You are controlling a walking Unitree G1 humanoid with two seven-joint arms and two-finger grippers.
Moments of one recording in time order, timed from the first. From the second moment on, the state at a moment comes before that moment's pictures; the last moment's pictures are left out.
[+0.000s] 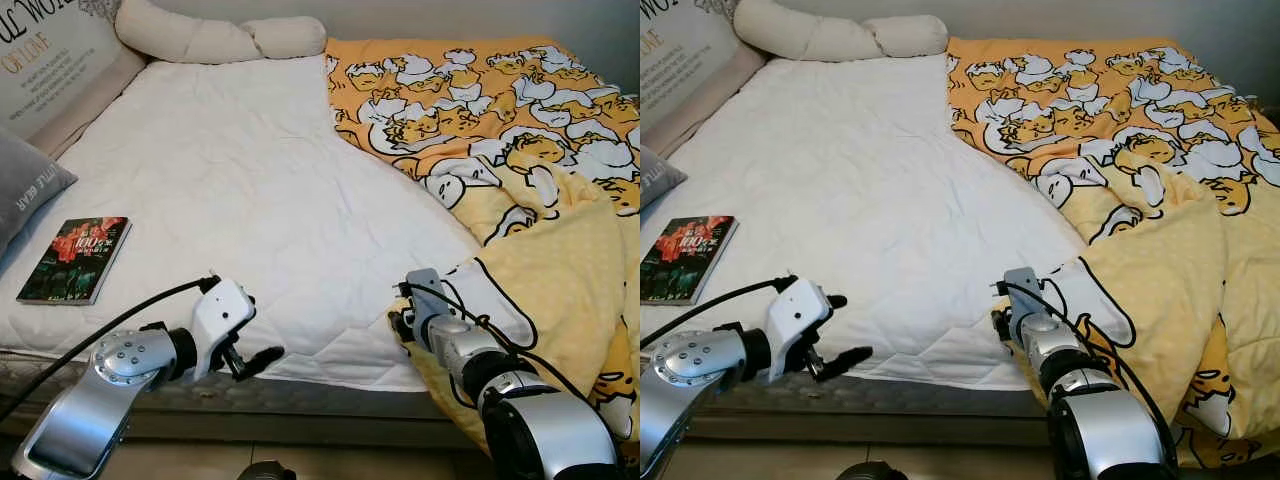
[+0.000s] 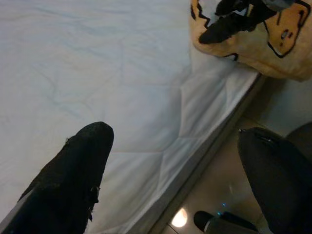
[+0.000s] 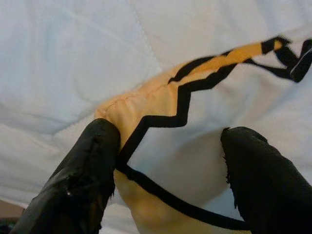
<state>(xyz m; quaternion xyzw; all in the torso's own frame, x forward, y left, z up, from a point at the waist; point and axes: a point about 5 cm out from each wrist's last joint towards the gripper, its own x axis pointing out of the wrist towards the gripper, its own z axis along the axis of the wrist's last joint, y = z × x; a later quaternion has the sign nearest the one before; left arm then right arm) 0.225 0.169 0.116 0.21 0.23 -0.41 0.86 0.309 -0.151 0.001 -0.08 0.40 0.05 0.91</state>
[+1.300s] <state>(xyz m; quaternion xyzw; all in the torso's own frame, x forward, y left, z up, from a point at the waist) 0.224 0.171 0.117 0.20 0.24 -0.42 0.85 0.308 -0.157 0.002 -0.07 0.40 0.13 0.91</state>
